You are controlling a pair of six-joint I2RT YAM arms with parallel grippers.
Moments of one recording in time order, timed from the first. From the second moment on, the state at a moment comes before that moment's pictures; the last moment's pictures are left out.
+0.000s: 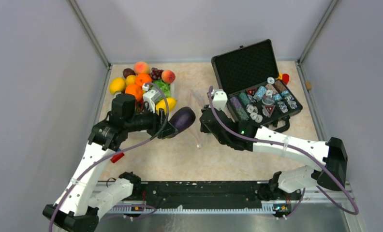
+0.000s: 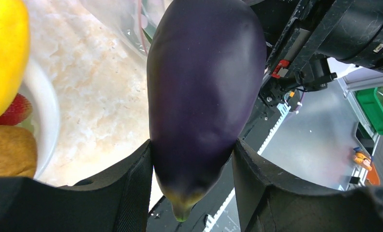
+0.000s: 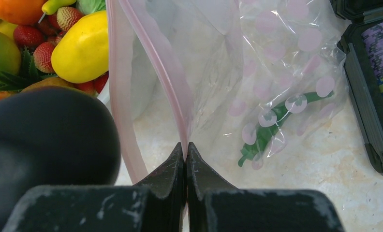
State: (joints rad) left arm -0.36 0.88 1.09 -0.79 0.64 -0.21; right arm 1.14 1.33 1.15 -0.39 0.64 0.70
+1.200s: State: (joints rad) left arm -0.69 1.33 1.31 -0.80 0.04 -0.37; right arm 1.20 1.35 1.15 -0.34 0.69 0.65
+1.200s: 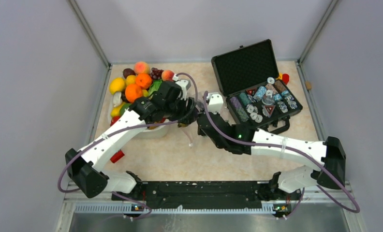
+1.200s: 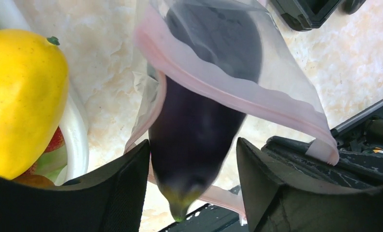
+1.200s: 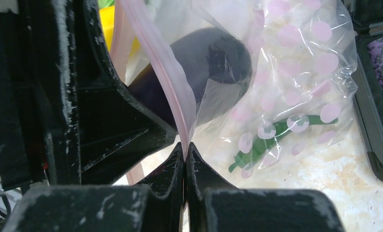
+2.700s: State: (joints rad) left arm -0.45 1.01 1.21 -0.70 -0.03 -0.15; right arm 1.02 1.00 1.27 -0.59 0.62 0.50
